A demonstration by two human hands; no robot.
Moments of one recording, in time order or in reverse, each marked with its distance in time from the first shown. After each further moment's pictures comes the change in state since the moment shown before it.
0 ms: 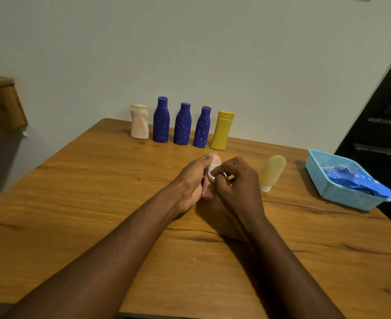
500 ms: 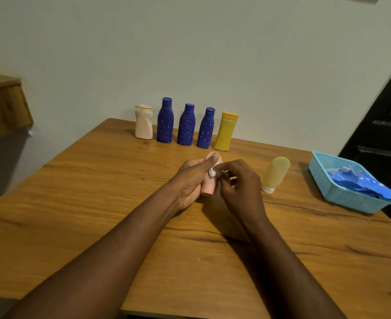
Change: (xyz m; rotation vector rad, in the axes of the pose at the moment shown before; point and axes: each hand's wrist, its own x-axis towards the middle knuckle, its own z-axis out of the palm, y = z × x) left_hand -0.006 0.005 -0.012 0.050 -0.007 0.073; right_hand -0.002 0.006 0.005 0.046 -0.021 -0.053
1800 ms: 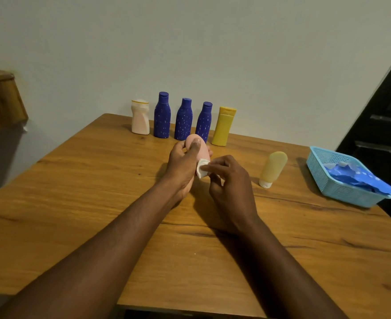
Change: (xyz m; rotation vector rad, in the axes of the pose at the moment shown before) left_hand 0.020 -0.001 -0.003 0.001 0.273 0.280; right_hand -0.008 -0.012 0.006 -0.103 -0.096 -0.016
